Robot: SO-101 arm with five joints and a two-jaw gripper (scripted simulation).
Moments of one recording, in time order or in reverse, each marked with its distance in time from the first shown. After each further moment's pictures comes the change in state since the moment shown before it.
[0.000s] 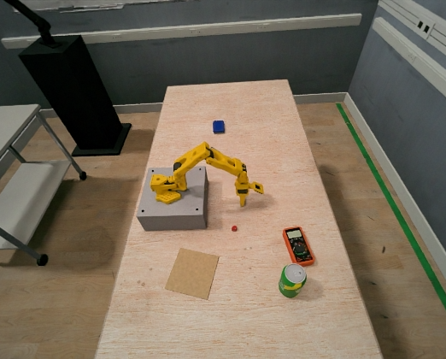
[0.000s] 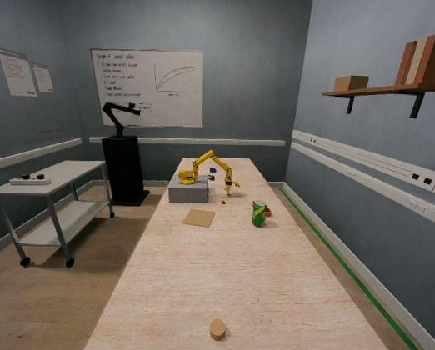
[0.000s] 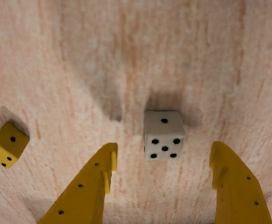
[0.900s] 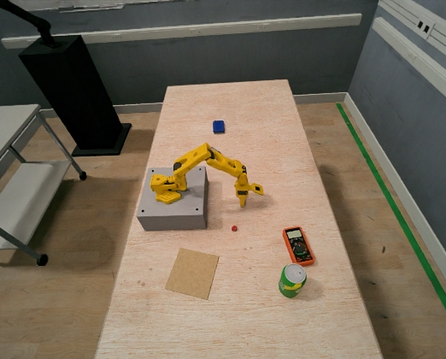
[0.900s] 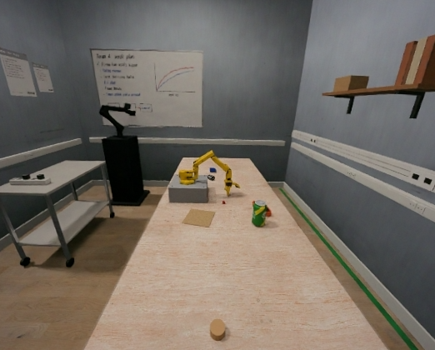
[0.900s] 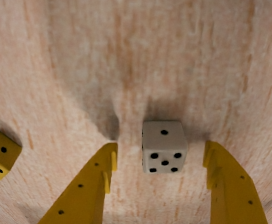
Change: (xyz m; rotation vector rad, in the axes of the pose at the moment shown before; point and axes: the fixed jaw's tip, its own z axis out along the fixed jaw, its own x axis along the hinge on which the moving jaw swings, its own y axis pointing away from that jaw) arm 0.000 -0.001 0.007 0.000 0.000 0.004
